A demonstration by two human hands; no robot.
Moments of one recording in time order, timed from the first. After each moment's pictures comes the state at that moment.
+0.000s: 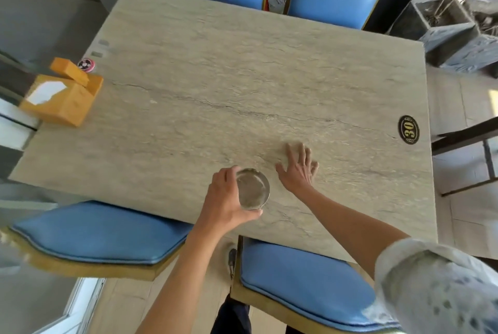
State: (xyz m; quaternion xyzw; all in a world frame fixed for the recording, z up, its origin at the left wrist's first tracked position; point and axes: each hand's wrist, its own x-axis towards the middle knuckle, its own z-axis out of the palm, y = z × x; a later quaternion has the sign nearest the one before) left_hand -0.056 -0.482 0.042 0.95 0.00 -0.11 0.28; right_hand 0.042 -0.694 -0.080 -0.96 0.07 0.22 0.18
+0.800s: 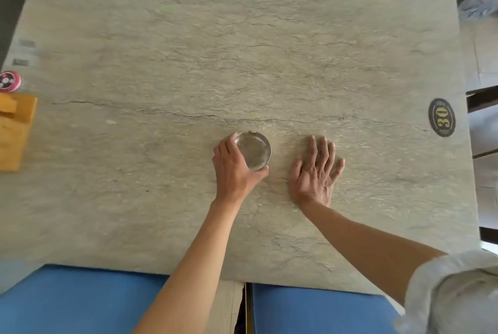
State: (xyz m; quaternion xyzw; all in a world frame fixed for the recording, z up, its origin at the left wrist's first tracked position) left_hand 0.117 -0.513 -0.074 0.96 0.08 -0.04 0.28; right_hand 0.086 -0.692 -0.120 -0.96 0.21 0.08 0.16
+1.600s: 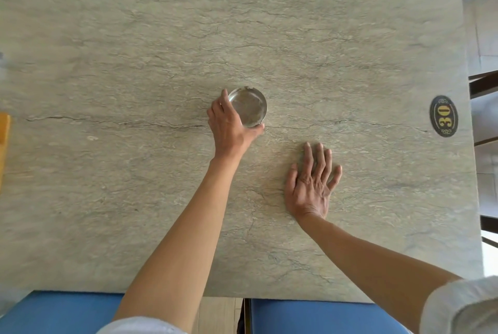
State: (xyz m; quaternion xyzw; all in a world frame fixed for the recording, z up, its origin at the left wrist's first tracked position) left_hand 0.237 -0.534 -0.091 0.95 0.09 -0.01 0.31; right_hand 0.089 -0.692 -0.117 -0.96 0.22 0.08 0.16
